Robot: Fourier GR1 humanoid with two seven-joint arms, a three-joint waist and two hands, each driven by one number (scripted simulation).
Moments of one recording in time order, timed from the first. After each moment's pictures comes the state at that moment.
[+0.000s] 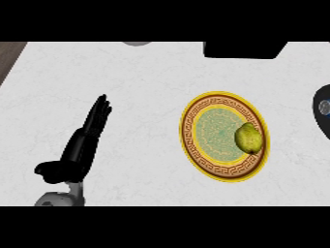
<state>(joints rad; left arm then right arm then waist) -0.05 0.05 -0.15 -1.56 0.01 0.02 -0.12 -0.64 -0.67 -0.88 -0.32 0.44 -0.53 -0.32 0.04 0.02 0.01</state>
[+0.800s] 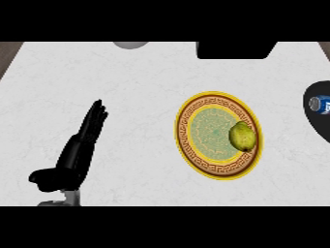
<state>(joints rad) 0.01 0.05 -0.15 -1.62 0.00 0.03 -0.08 -0.38 -0.65 -0.96 -0.38 0.16 -0.04 -0.61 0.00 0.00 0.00</state>
